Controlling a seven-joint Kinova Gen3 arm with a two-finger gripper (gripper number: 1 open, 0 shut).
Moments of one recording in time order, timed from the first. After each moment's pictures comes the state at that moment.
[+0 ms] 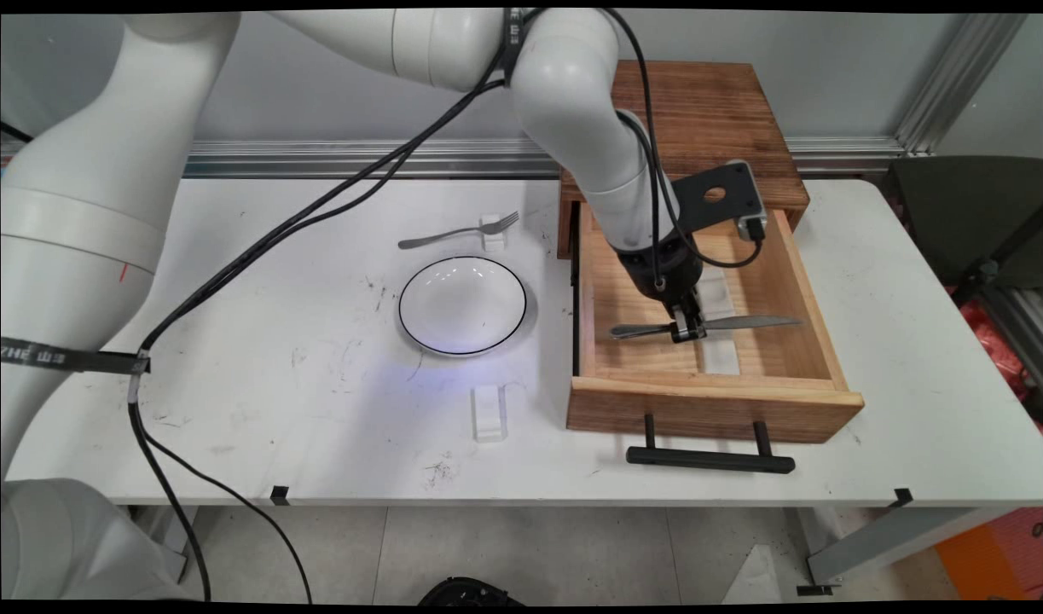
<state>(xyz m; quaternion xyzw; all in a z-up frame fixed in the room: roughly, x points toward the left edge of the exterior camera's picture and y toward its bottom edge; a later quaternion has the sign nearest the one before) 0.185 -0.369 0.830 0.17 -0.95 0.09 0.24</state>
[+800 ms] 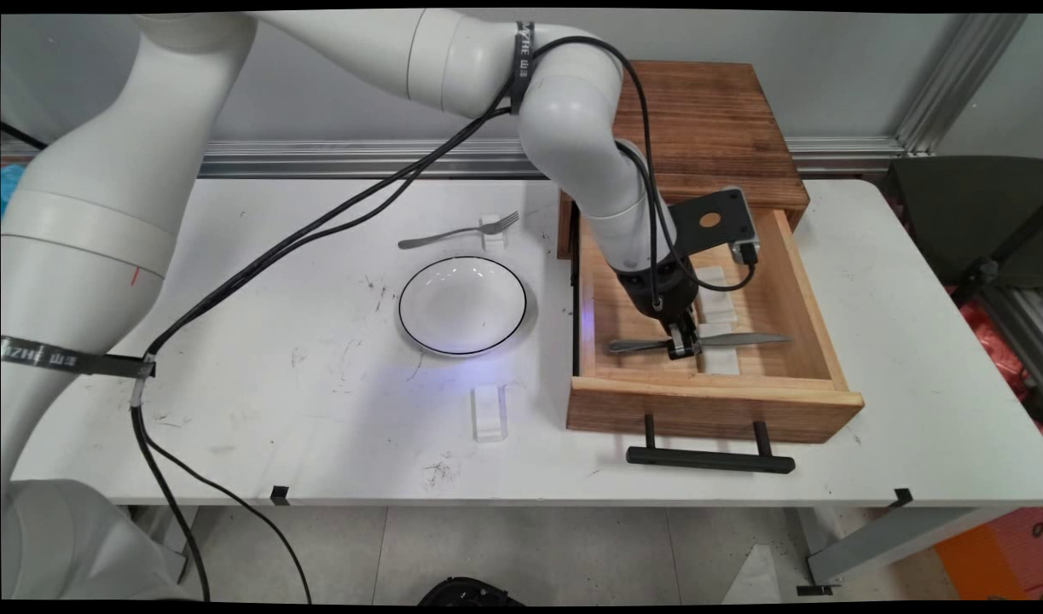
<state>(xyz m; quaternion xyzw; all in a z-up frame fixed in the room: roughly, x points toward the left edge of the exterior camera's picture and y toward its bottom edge) 0.180 -0.372 0.803 0.17 -0.95 0.08 0.24</state>
